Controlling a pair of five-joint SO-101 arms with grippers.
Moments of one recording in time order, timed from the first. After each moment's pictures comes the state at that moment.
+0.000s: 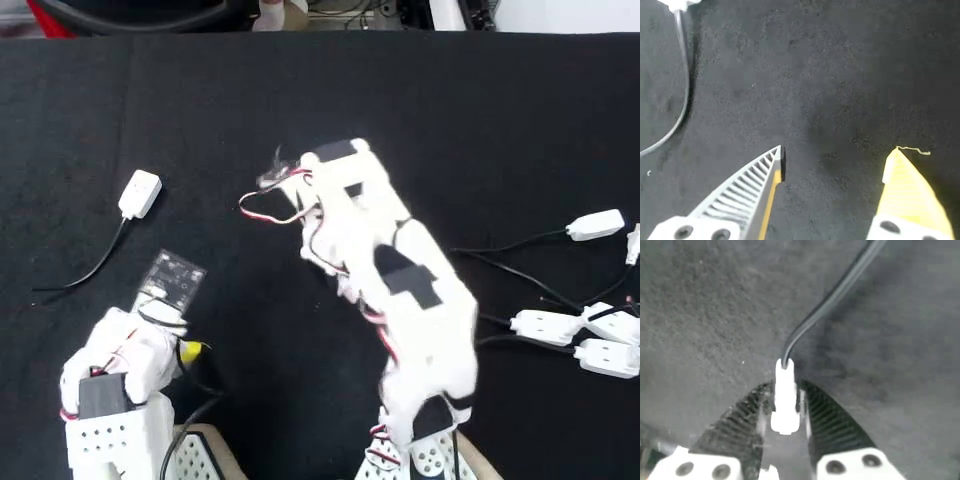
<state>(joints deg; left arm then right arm) -15.0 -95.1 90.5 73.2 -37.1 -19.9 27.8 -2.7 90.2 27.8</state>
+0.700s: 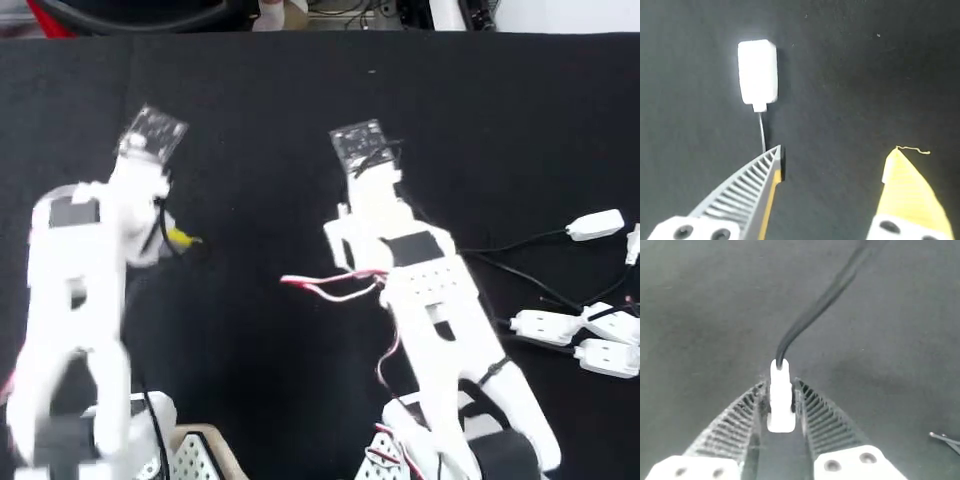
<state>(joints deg) -12.3 -23.3 29.7 64.6 -35.0 -14.8 -28.8 48.5 45.6 4.4</state>
